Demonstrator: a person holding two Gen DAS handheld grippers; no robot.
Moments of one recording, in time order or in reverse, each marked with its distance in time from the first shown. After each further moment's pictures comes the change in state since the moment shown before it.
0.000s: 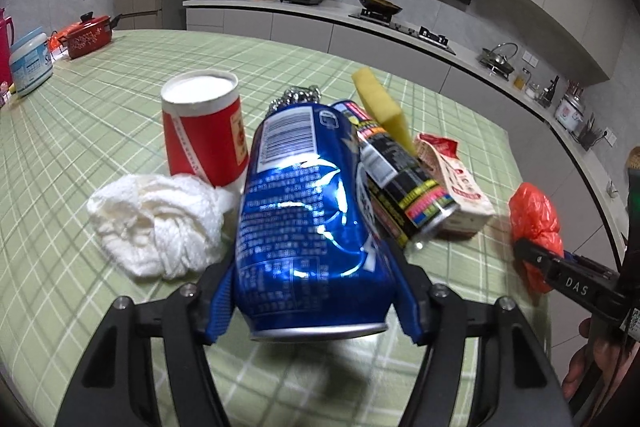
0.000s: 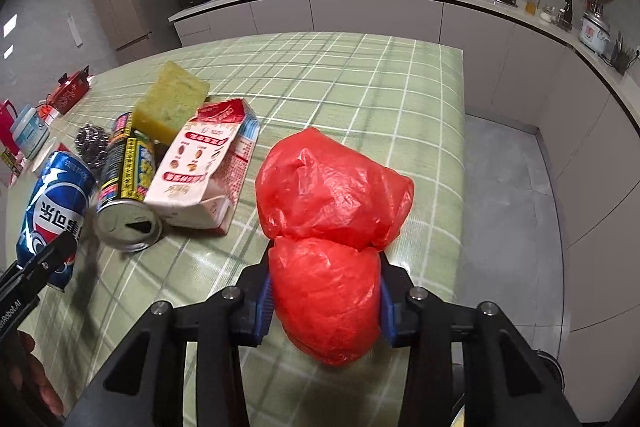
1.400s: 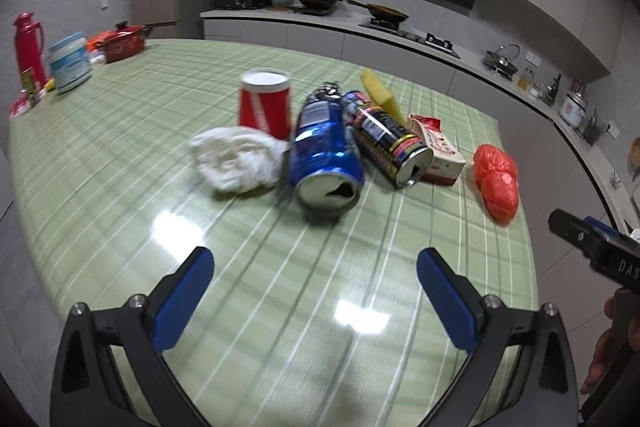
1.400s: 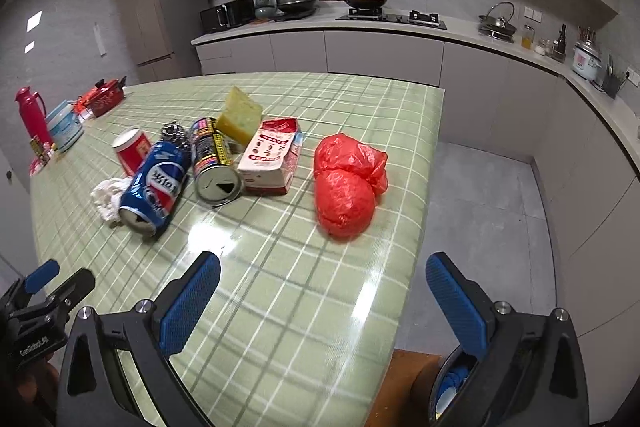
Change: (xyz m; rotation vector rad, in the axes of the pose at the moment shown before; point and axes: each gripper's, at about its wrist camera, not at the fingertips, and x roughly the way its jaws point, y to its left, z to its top) left arm -0.058 -0.001 -0.040 0.011 -0.033 0.053; right arm -0.102 0.017 -0.042 -0.046 -0.111 0.003
